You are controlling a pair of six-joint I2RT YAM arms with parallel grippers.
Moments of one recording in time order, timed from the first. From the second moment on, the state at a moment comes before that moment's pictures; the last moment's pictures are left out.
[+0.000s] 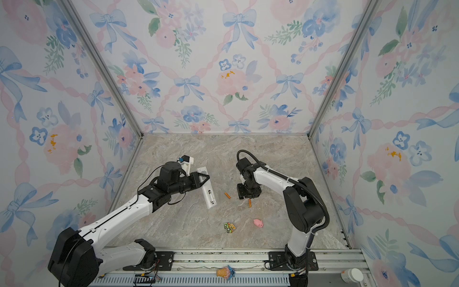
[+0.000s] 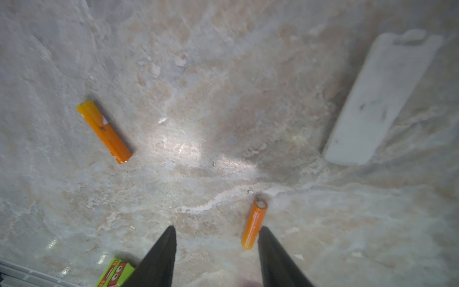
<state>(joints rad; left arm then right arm) -0.52 1.18 0.77 -0.10 0.33 -0.79 0.57 1.79 1.22 -0.91 -0.12 0.36</state>
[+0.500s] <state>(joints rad) -0.52 1.20 0.77 -0.06 0.37 -0.79 0.56 1.79 1.20 -0.90 -0.11 0.38</state>
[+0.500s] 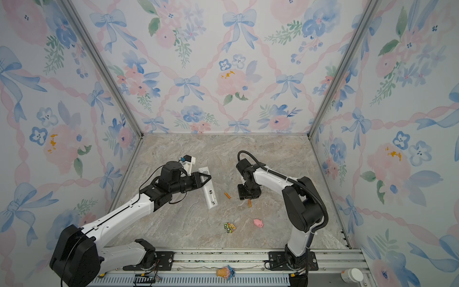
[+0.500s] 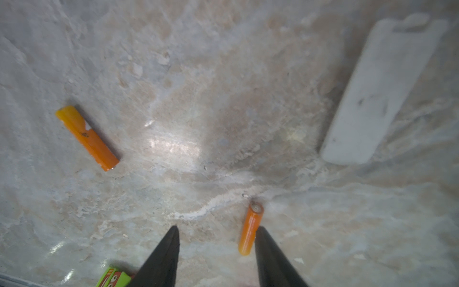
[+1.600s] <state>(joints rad) -0.57 1.24 0.75 0.02 0.36 -0.80 0.52 1.84 1.17 -0.89 -0.10 0.33</state>
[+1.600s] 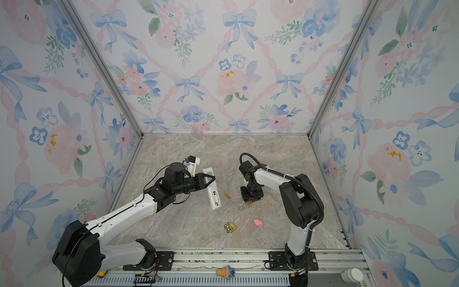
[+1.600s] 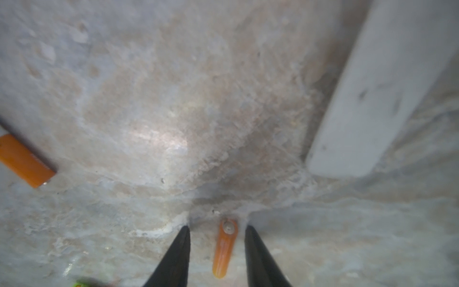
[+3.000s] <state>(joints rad) -0.57 1.27 0.75 0.03 0.37 -0.80 0.53 1.87 1.21 -0.92 -0.04 0.33</state>
